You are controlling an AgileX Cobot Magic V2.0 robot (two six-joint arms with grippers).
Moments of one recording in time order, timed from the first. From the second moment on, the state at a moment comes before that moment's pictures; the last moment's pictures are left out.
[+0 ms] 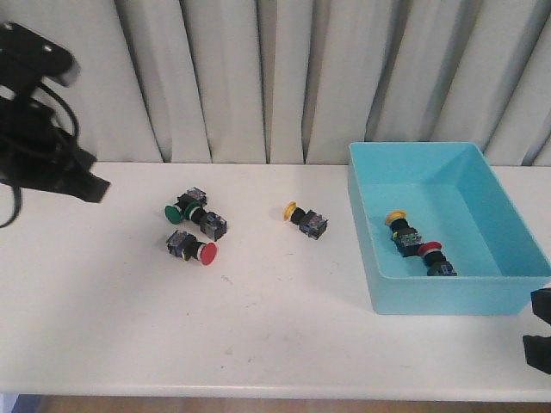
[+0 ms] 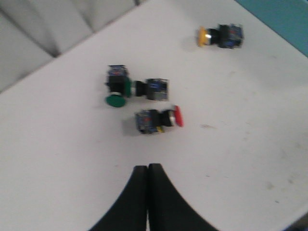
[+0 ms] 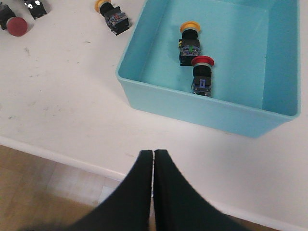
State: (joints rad) left arm -0.25 1.31 -1.25 -0.03 0.81 0.24; right arm 0.02 0.73 -0.66 0.21 0.79 -0.30
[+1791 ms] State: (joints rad) left arm -0.05 -0.01 0.03 0.11 0.00 -0.16; right arm 0.02 0.73 -0.66 0.21 0.80 -0.30
